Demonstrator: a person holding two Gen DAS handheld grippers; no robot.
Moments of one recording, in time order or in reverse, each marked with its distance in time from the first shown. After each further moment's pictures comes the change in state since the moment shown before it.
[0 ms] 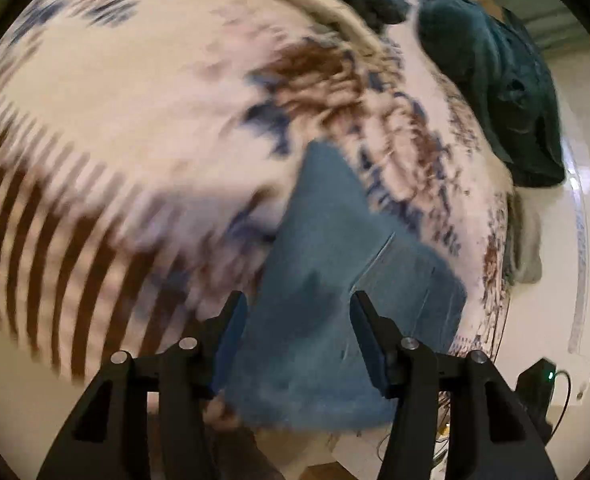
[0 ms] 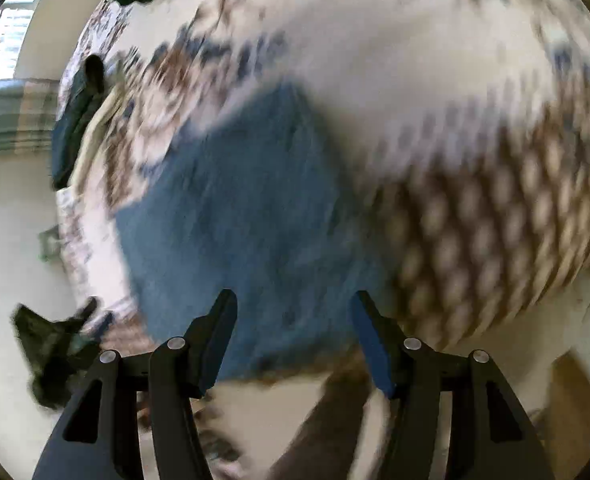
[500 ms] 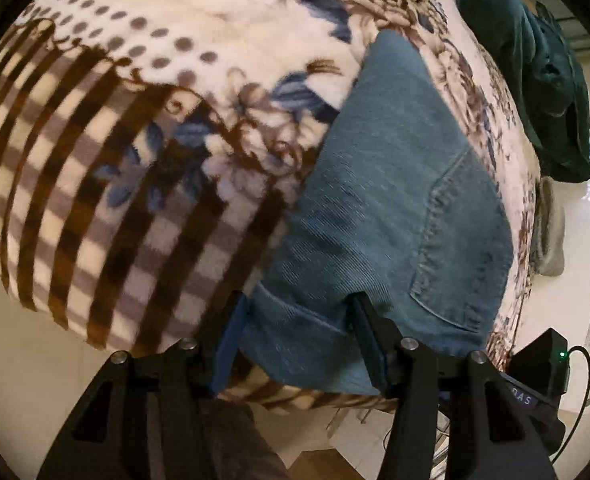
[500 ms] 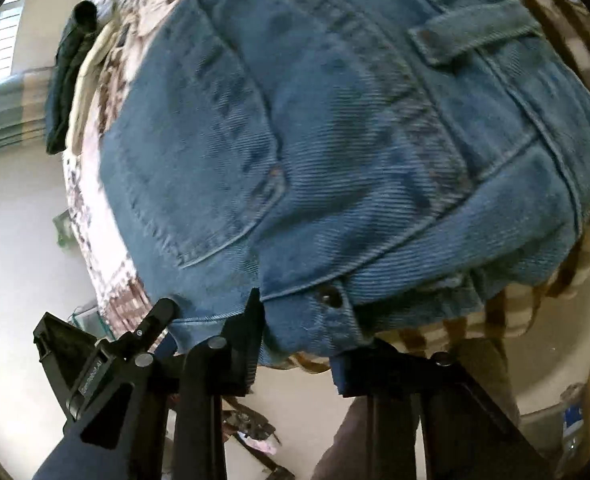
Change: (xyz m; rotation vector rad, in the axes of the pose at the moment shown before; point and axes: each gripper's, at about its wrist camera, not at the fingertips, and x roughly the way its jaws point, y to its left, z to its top) left arm 0.072 0.026 -0.053 -0.049 0.071 0.044; right arm 0.113 0.030 -0.047 0.032 0.087 0.037
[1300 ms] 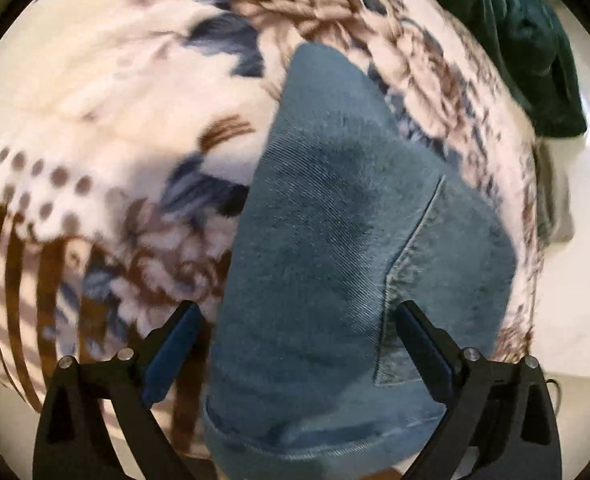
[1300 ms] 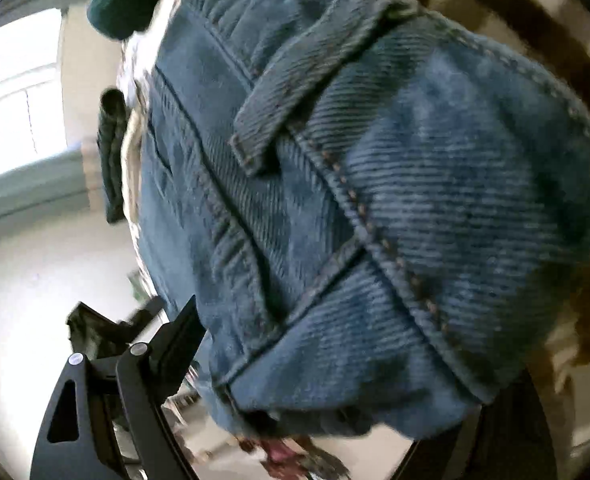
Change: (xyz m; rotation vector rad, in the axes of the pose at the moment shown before) left arm 0.017 -0.048 0.051 0.204 0.024 0.043; right arm 0.006 -0.062 0.023 0.119 -0.190 0.365
